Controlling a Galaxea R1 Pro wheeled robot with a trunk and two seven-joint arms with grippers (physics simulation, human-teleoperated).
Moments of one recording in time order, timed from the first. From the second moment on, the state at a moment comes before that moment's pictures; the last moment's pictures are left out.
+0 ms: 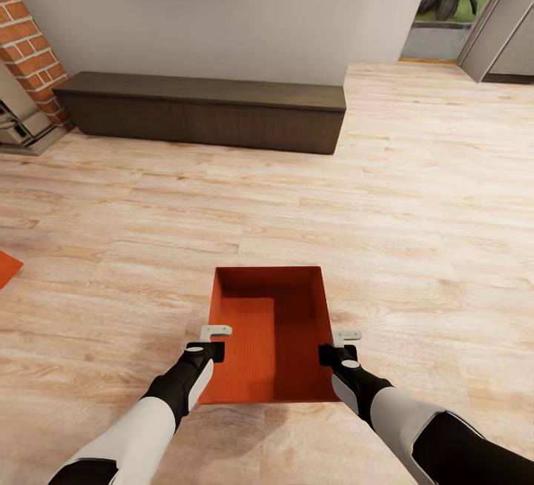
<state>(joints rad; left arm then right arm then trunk) -0.73 -0.16 0.01 -0.43 -0.04 0.27 0.21 -0.85 0.08 0.63 -0.08 -0.57 -0.12 -0.22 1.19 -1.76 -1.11</state>
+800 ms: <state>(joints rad) -0.73 -0.16 0.01 -0.43 -0.04 0.27 0.21 -0.85 0.08 0.63 -0.08 -0.57 -0.12 -0.22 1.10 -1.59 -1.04</state>
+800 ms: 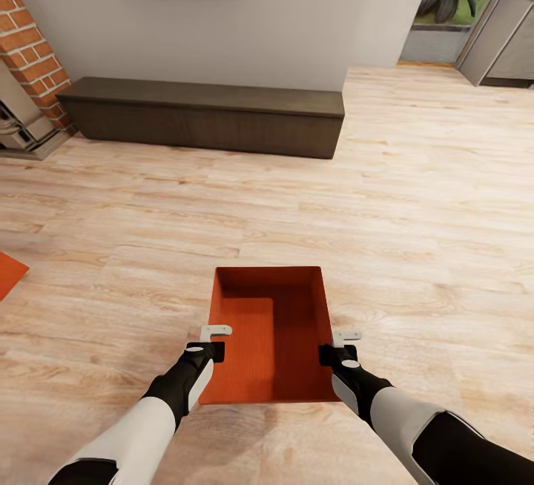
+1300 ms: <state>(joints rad) -0.73 -0.16 0.01 -0.44 -0.04 0.27 0.21 -0.85 0.08 0.63 -0.08 -0.57 -0.12 -0.22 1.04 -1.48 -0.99</state>
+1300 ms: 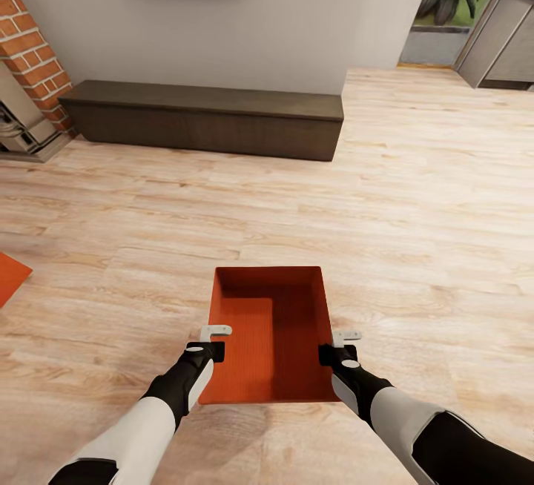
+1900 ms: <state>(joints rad) -0.73 -0.16 0.01 -0.44 -0.04 0.27 0.21 -0.85 0.08 0.63 -0.08 -0.57 -0.12 -0.22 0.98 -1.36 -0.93</state>
